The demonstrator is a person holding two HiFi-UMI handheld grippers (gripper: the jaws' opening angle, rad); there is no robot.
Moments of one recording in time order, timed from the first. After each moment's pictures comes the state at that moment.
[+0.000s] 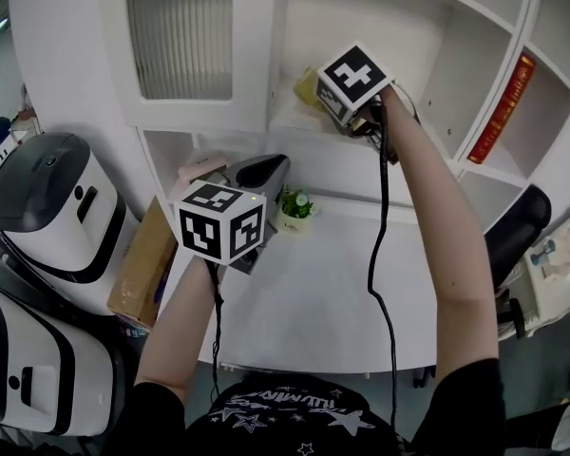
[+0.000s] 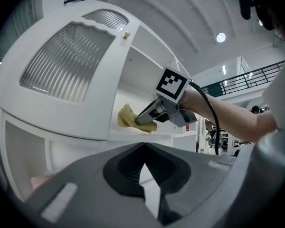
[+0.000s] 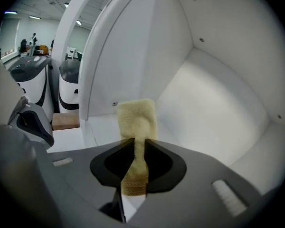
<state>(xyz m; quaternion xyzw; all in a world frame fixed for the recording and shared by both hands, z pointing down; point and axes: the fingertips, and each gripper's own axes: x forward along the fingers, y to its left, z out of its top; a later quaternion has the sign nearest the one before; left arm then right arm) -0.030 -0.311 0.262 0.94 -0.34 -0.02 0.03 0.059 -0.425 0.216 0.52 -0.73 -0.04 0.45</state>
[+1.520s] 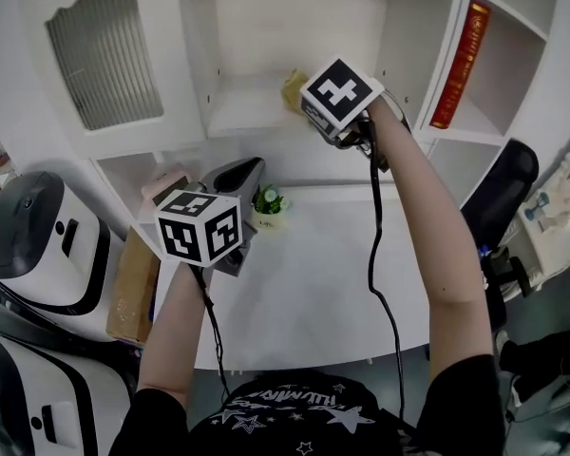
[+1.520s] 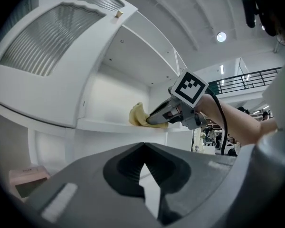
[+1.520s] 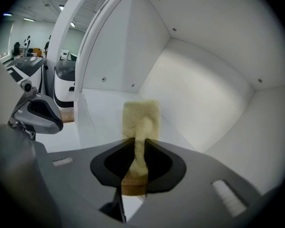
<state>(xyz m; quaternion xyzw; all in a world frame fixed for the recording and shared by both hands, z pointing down) 0.022 -0.322 0.283 0.95 -0.30 0.01 0.05 0.135 -0.402 0.237 0.55 -0.72 -0.04 0.42</state>
